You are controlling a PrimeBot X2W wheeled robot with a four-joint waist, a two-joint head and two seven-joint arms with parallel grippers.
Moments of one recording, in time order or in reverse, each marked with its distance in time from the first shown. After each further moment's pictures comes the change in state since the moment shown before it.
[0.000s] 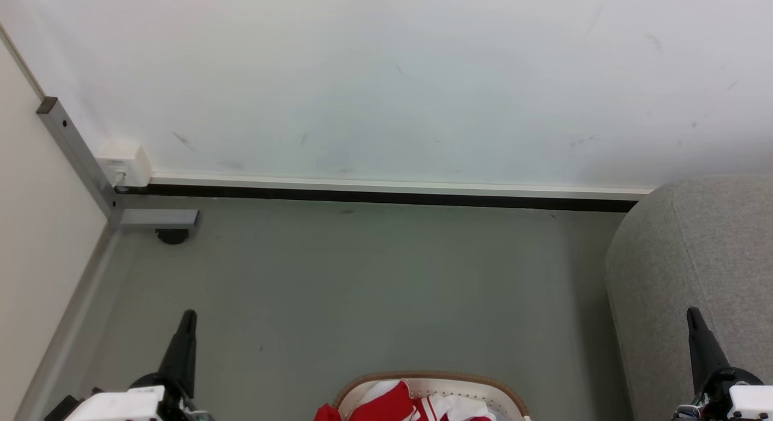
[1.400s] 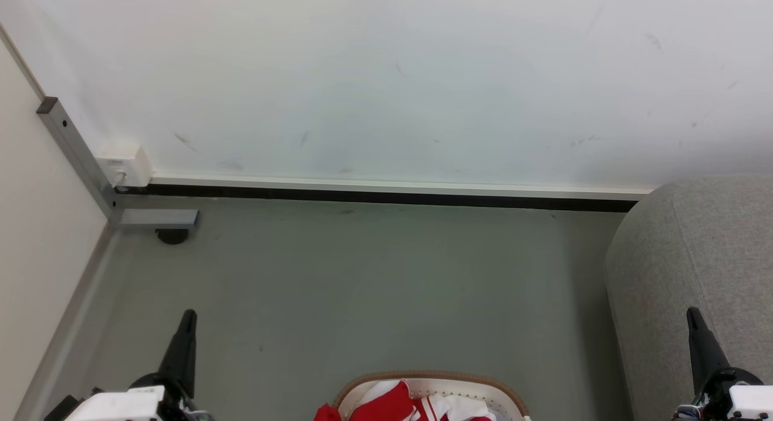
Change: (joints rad) left arm 0.000 0.000 0.000 0.000 0.000 0.000 0.000; right arm 0.000 0.000 0.000 0.000 0.000 0.000 0.000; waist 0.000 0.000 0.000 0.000
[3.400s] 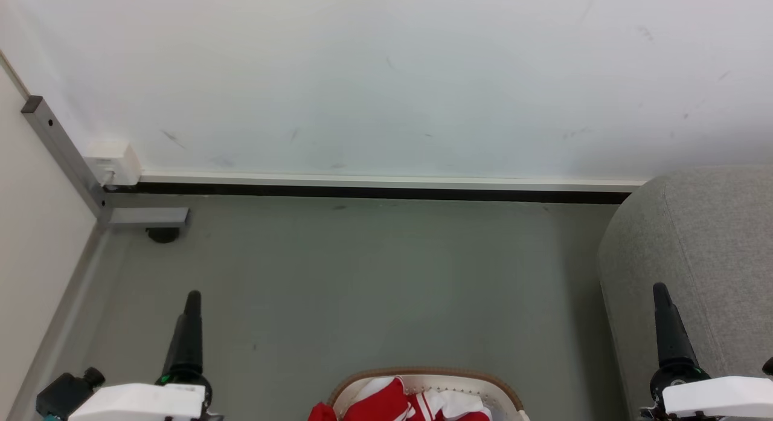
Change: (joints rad) left arm 0.018 -0.009 -0.035 -0.065 0.490 0.006 -0.153; right arm 0.009 0.011 0.116 -0.060 -0.422 0.000 -0.156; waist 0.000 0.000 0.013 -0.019
